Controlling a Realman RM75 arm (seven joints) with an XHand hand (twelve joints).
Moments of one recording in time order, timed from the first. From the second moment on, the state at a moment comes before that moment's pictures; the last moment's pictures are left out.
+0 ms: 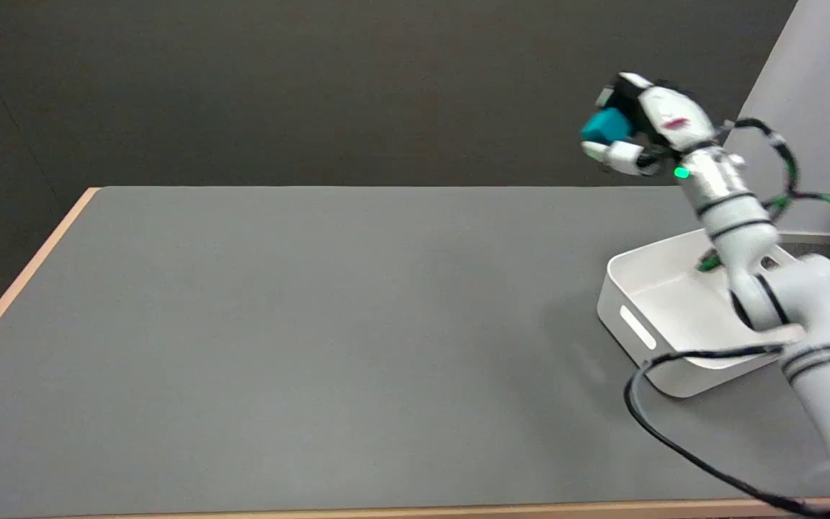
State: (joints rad) arm 0.21 -1.02 1.84 -1.24 -0.24 -0.31 -2.03
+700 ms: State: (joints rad) arm -0.25 -1.29 2.39 -1.52 -0.05 -0.19 -2.02
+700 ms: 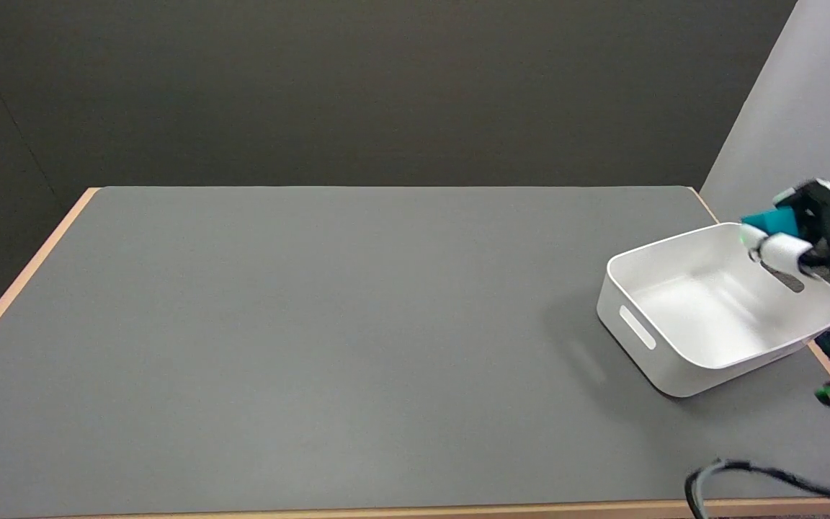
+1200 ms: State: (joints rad) arm -0.38 -1.37 2.40 -1.58 -0.06 -0.18 -1.98
